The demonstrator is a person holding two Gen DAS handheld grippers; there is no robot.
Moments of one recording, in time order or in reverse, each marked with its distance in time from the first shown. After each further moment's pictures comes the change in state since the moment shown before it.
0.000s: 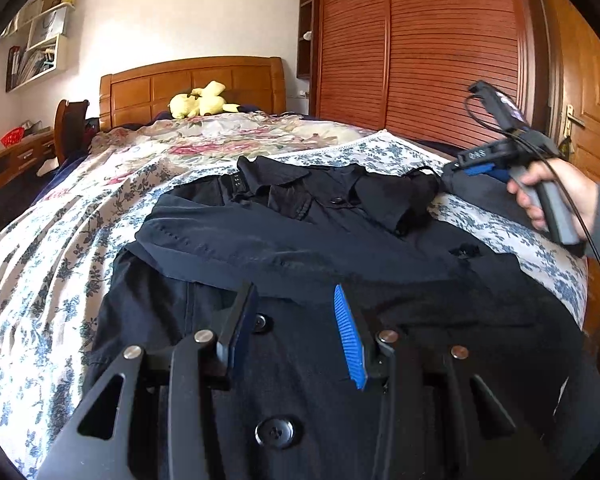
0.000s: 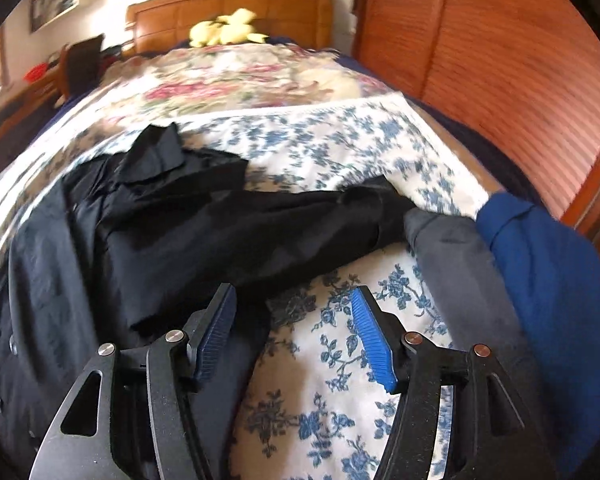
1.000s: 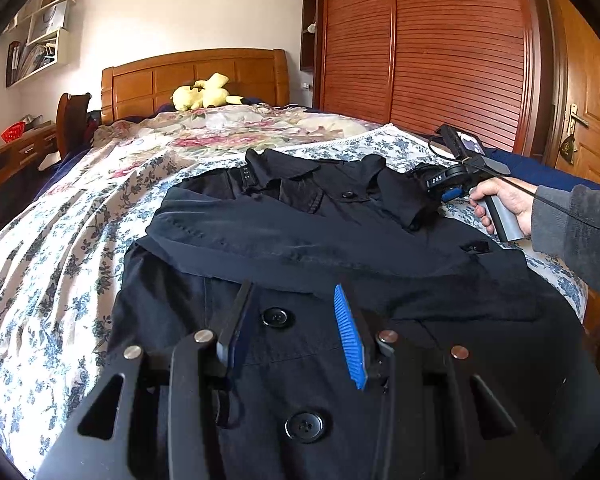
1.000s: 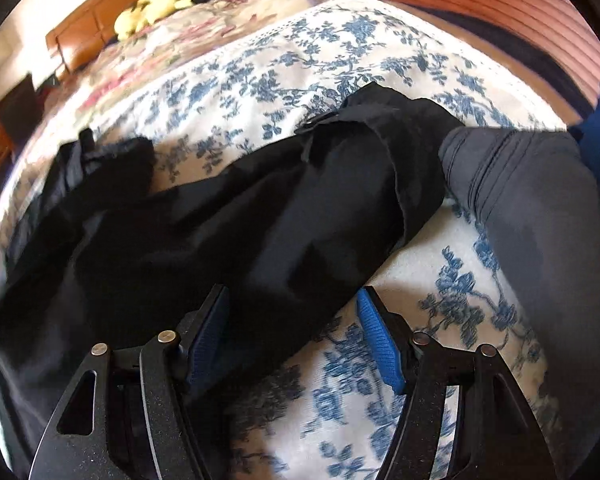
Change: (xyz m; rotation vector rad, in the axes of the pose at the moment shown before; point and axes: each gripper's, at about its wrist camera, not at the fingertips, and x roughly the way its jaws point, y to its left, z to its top) left arm 0.002 0.017 0.004 -0.014 0.036 0.004; right arm 0.128 -0.036 0.014 0.192 0.193 -0.014
